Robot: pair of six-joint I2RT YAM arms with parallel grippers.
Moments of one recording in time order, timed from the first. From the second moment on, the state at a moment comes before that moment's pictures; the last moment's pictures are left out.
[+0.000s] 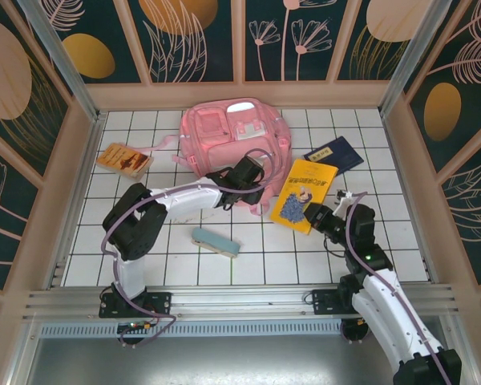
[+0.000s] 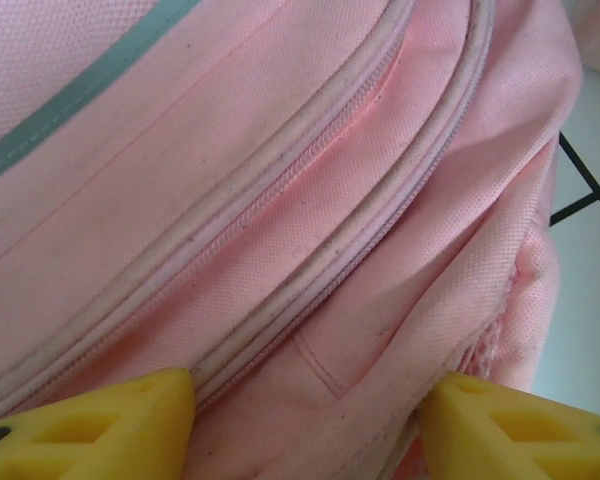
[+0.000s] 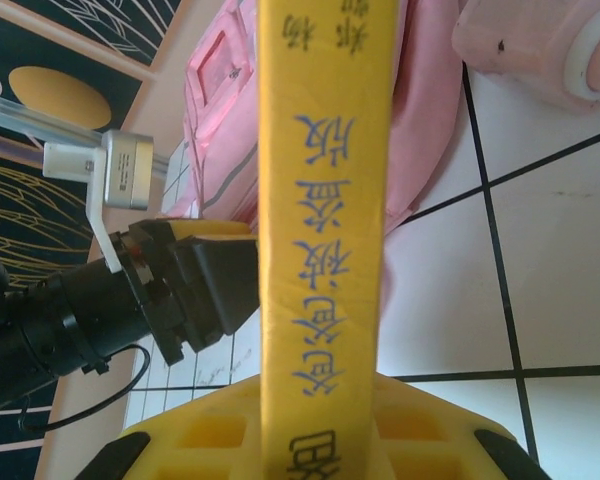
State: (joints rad) left arm -0.83 1.92 1.30 -0.31 -0.20 -0.29; right arm 0.24 0.51 0.25 -0.13 -0.41 0.88
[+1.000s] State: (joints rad) left arm -0.83 1.63 1.35 -0.35 -0.35 -0.30; right arm 0.30 0.66 0.10 0.32 -0.63 1.12
